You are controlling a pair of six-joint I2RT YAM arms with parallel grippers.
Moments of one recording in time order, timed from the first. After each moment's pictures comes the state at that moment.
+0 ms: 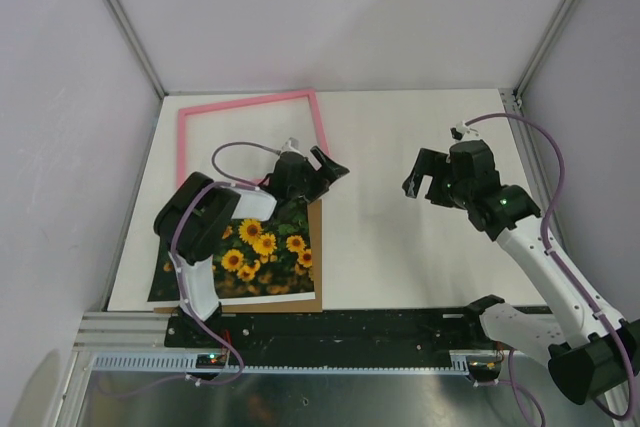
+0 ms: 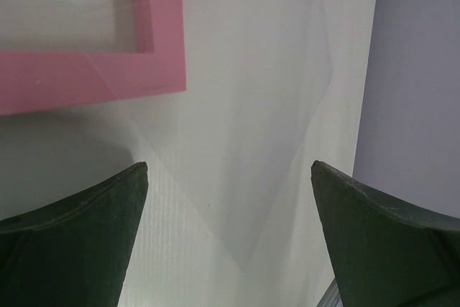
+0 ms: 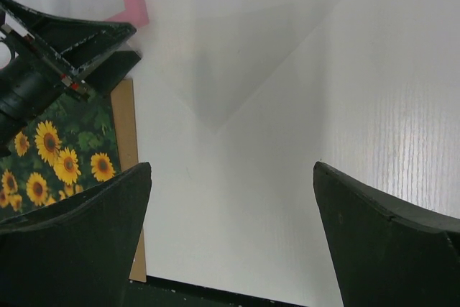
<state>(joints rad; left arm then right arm) -0.55 1.87 0.85 0.53 0.10 -1.11 0.40 1.02 1.02 -0.67 0.08 0.54</state>
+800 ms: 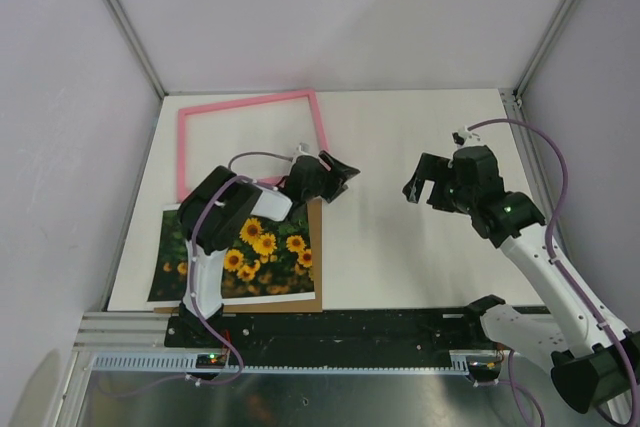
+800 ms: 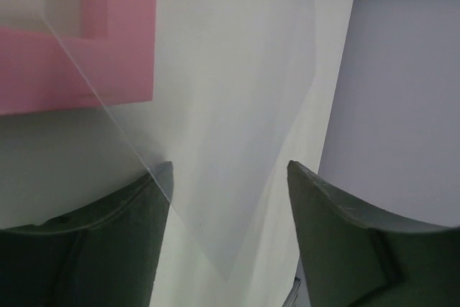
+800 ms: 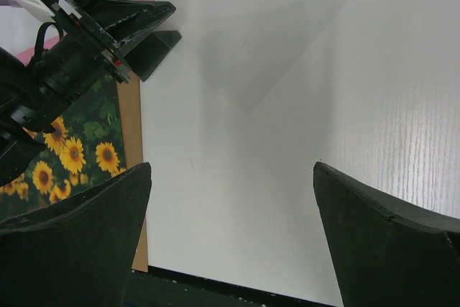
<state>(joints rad) -0.61 2.04 0.95 0.65 0.07 -1.30 0.40 0.97 0.99 -0.68 0.05 0.54</state>
